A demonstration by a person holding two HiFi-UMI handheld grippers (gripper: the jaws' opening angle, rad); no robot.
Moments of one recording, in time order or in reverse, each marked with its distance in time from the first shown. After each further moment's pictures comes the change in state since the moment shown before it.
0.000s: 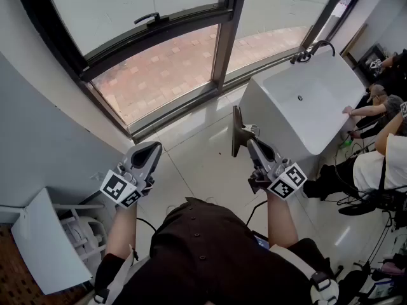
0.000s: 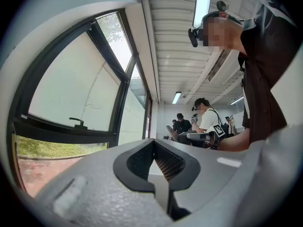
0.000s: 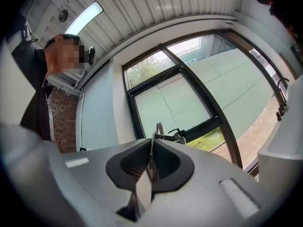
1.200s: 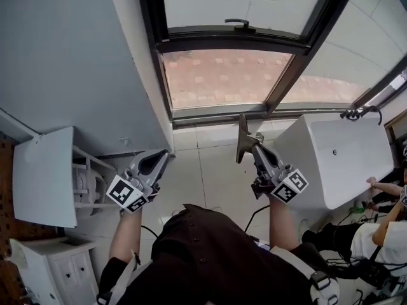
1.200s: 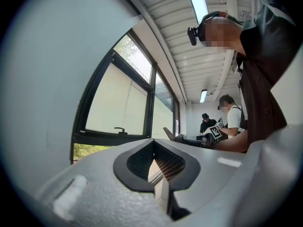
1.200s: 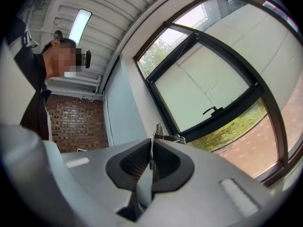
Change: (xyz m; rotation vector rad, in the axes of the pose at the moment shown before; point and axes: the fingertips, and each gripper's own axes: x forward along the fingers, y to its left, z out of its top) left arm -0.146 -0.006 0.020 0.035 -0.027 0.402; right arm 0.105 0.073 -0.053 0.124 0.144 0.369
